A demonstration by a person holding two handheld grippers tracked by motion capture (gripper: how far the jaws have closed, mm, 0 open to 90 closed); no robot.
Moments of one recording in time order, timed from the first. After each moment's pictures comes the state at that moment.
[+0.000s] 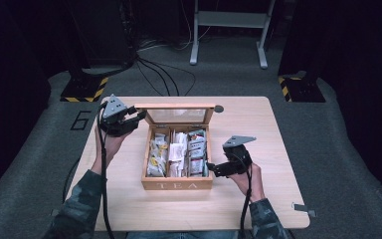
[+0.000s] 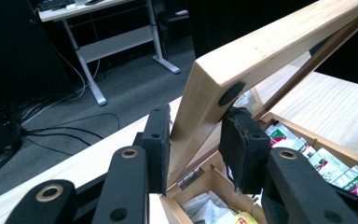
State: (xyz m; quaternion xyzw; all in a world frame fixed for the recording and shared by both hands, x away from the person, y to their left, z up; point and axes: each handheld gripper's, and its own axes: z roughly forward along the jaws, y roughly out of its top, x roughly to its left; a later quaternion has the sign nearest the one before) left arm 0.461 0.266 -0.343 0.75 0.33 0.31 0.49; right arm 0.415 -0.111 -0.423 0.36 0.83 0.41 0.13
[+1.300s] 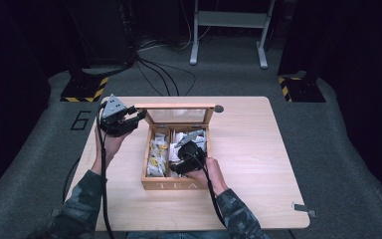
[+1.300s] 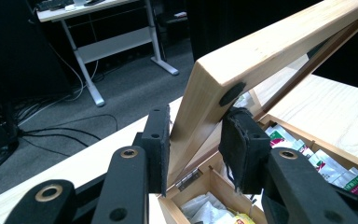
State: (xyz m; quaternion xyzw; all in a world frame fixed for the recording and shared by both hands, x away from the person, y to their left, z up) left arm 0.461 0.267 -0.343 0.75 0.33 0.30 0.49; right arm 0.443 0.012 -0.446 0.28 0.89 0.34 0.05
